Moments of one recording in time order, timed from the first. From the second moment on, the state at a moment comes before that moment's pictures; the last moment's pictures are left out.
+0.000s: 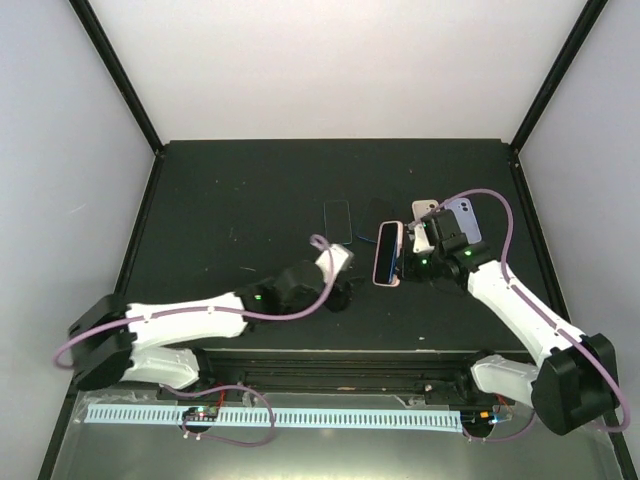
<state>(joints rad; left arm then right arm) -1.09 1.21 0.68 0.13 -0.22 -0.35 0.42 1.15 0.83 -0.67 -0.36 0.46</state>
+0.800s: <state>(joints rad) -1.20 1.74 0.93 0.20 -0.35 -0.15 0.25 1.39 0.80 -0.69 -0.32 0.49</state>
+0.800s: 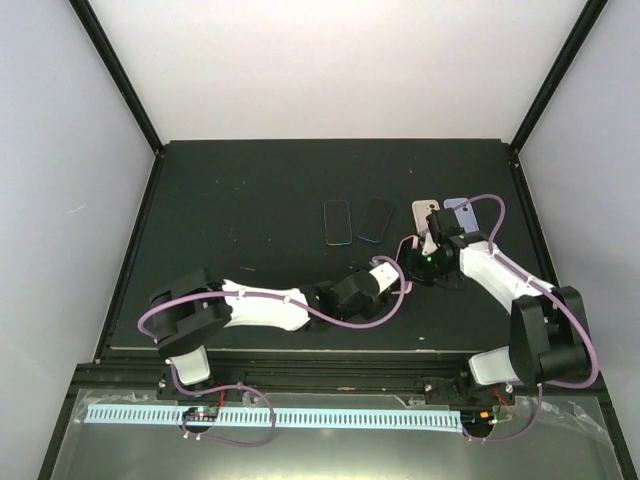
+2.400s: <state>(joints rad) -1.20 1.92 1.09 0.24 -0.51 0.18 0.23 1.55 0.92 -0.72 -0.47 0.48</state>
